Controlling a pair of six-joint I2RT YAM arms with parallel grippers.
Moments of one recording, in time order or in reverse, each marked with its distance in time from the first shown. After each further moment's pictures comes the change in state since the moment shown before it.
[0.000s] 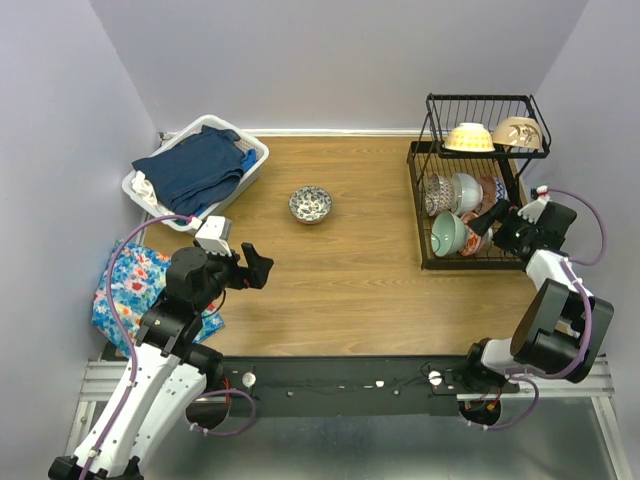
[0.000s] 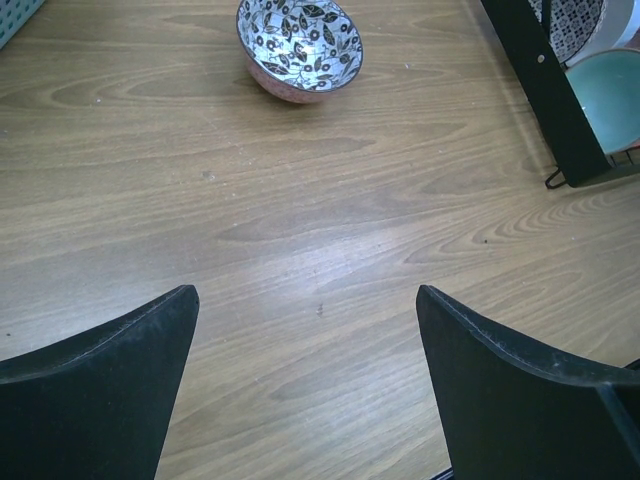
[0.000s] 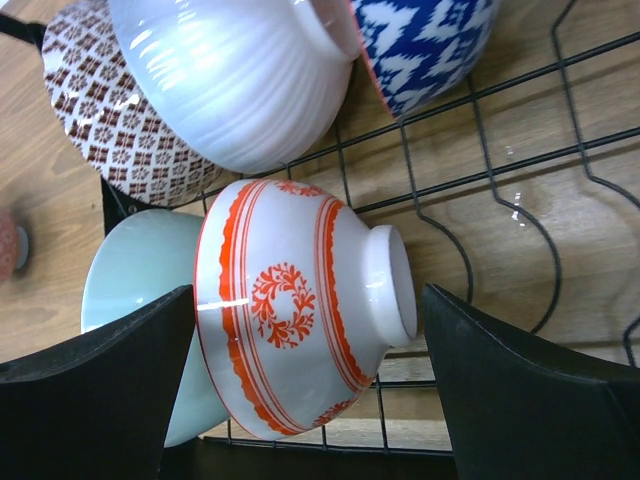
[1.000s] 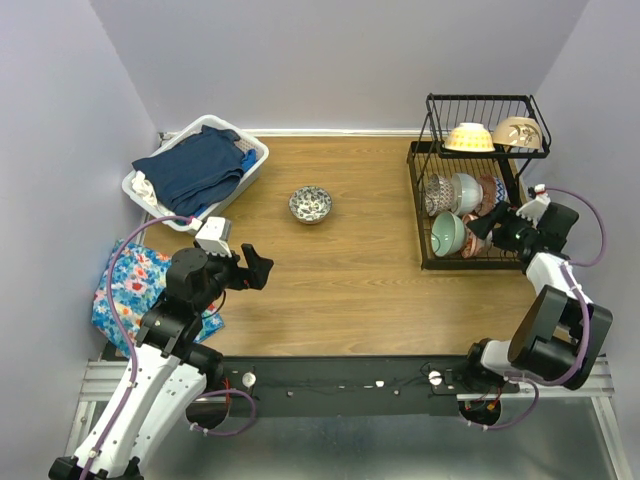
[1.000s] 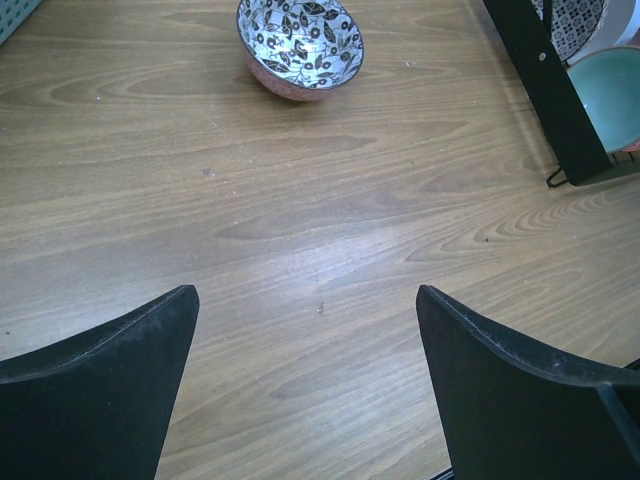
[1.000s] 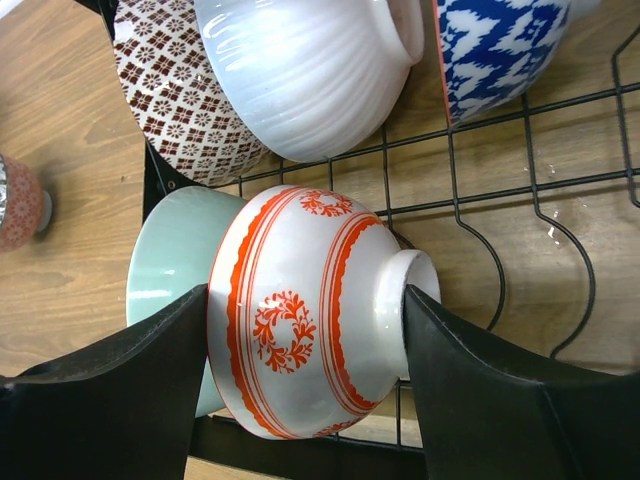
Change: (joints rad) left arm 0.000 -0.007 -0.008 0.002 0.000 0.001; right arm -0.006 -0.031 -0.017 0.013 -0.103 -0.060
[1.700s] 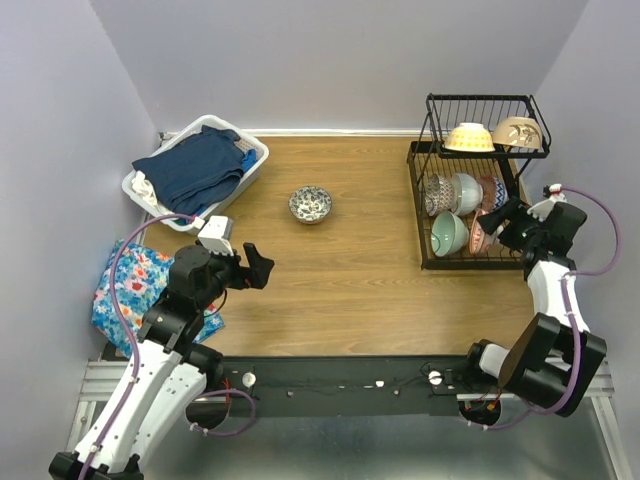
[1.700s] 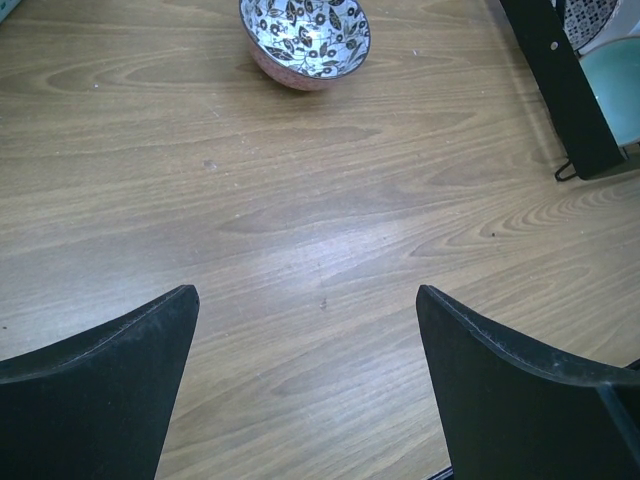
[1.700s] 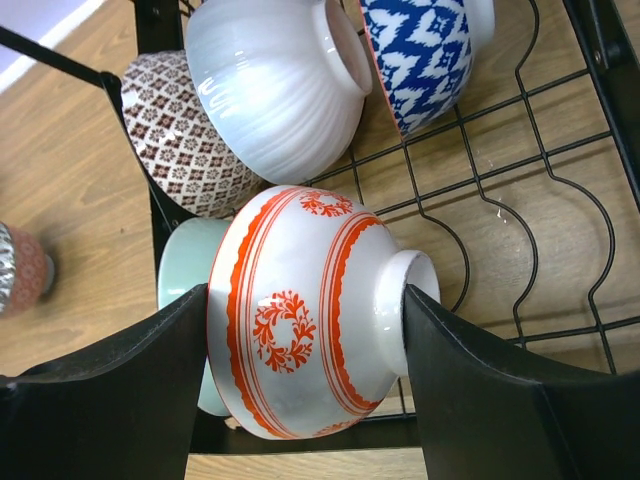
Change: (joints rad) left arm 0.000 0.029 0.000 0.002 0.000 -0.001; right arm 0.000 -0.153 0.003 -0.074 0.152 0.105
